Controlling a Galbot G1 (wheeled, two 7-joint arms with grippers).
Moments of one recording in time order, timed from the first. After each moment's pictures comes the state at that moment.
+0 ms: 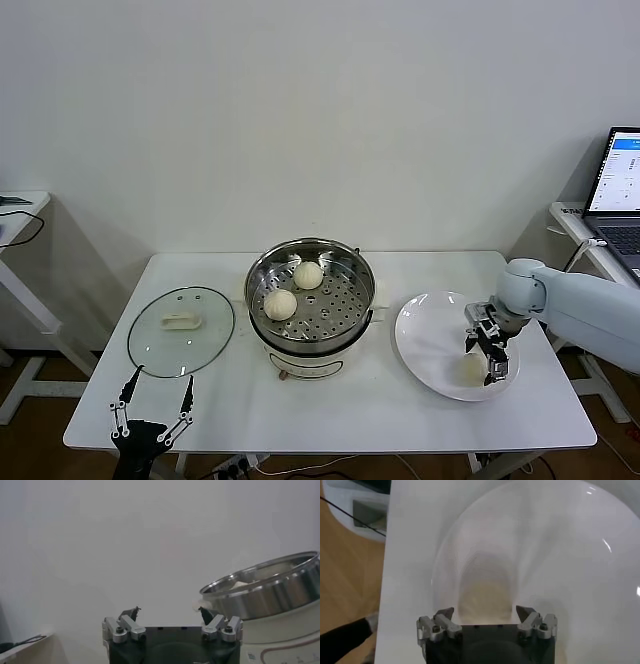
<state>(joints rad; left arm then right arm) 1.88 -1.39 -0.69 -2.06 0.13 -0.47 -0.04 0.25 0.65 -1.30 1.25 0.11 -0.18 -1.10</state>
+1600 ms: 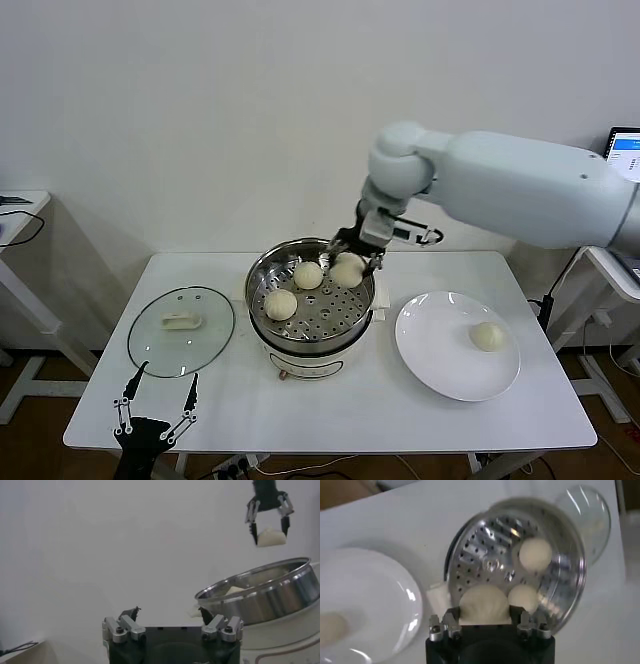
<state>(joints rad) 1.89 -1.36 -0.68 -2.07 0.13 -0.47 -0.04 0.72 1.08 -1.29 1.47 -0.03 0.50 -1.13</state>
